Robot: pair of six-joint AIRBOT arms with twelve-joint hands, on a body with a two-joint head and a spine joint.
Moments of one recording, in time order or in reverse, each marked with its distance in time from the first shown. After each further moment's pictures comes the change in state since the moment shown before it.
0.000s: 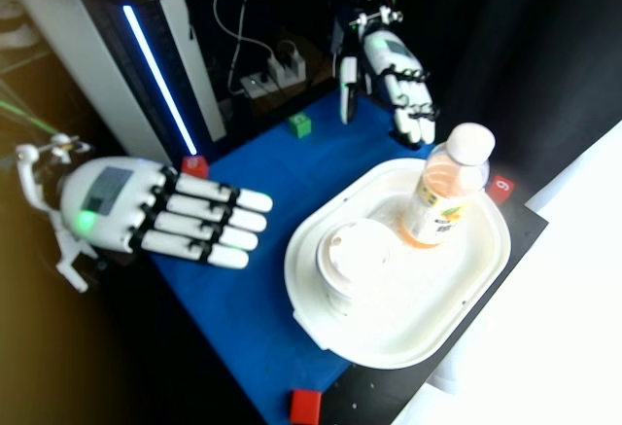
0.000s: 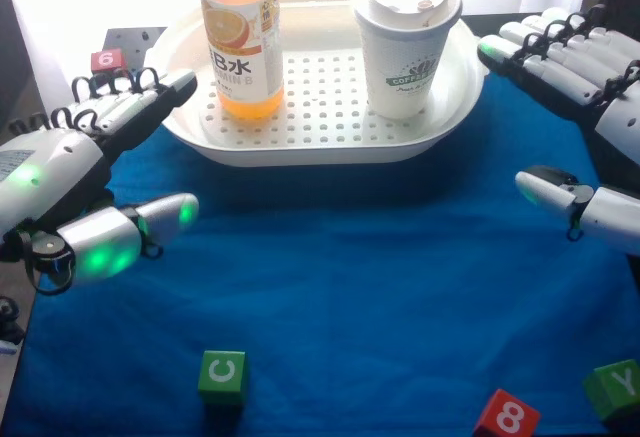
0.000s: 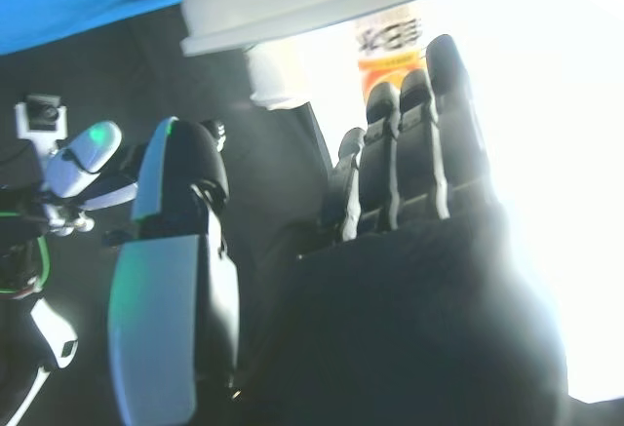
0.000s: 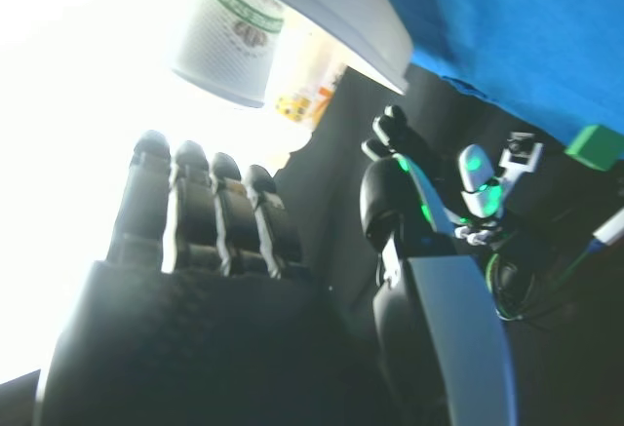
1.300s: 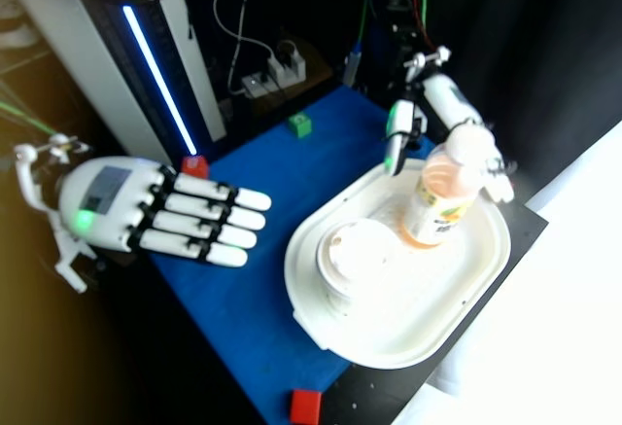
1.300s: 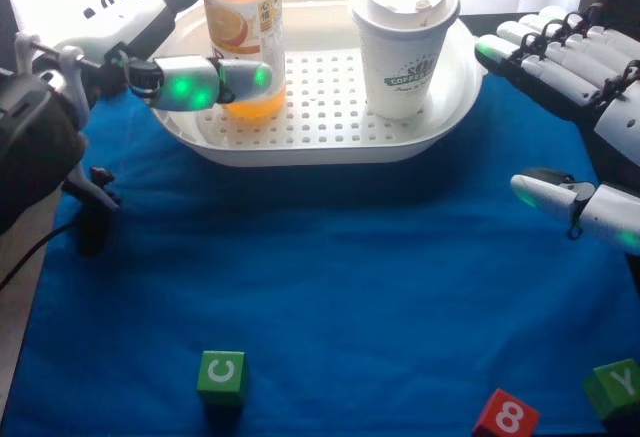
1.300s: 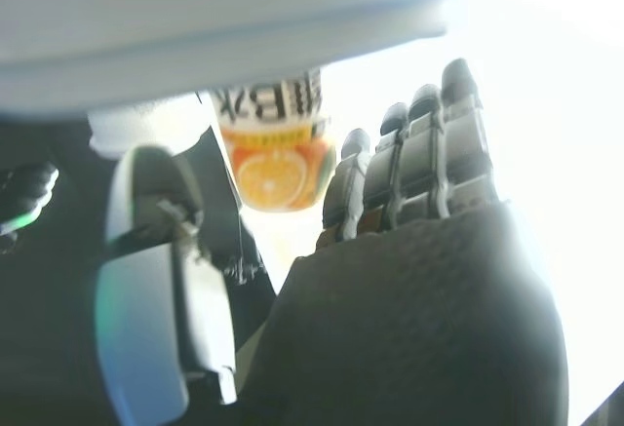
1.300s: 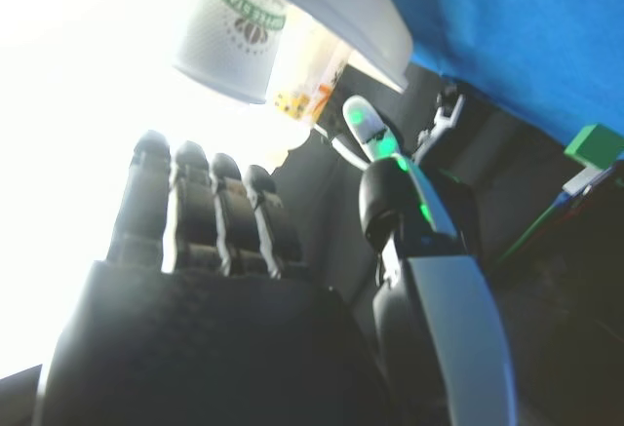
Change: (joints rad) left arm -0.415 -0.299 0.485 -0.166 0.476 -0.056; right arm 0.000 0.000 0.000 -0.010 0.008 0.000
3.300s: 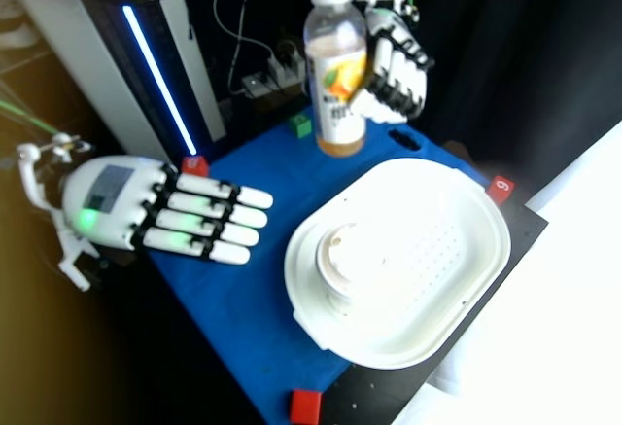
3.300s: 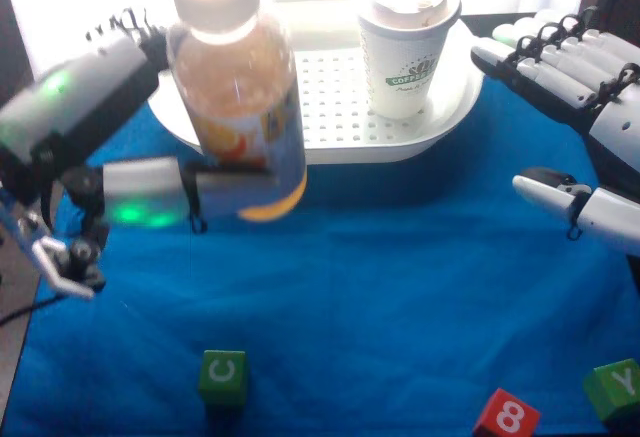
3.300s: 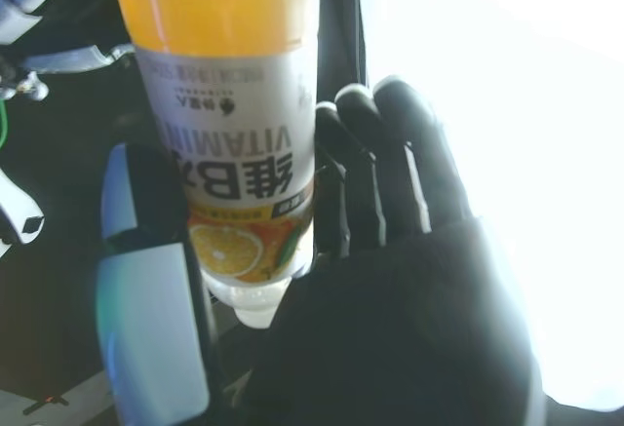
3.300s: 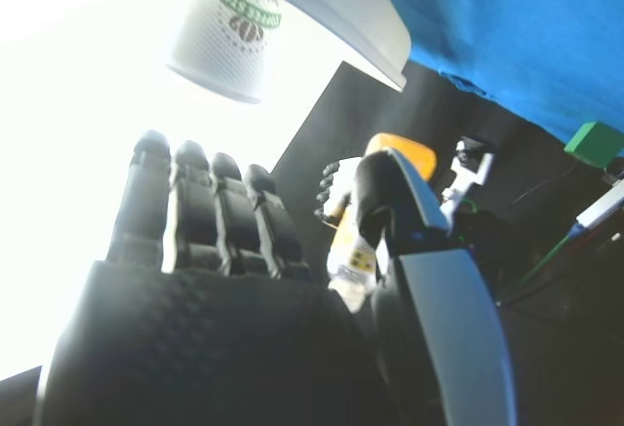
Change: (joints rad) left arm 0.233 0.254 -0.389 0.437 -0.504 -0.330; right arm 0.000 -0.010 0.000 0.004 0.000 0.000
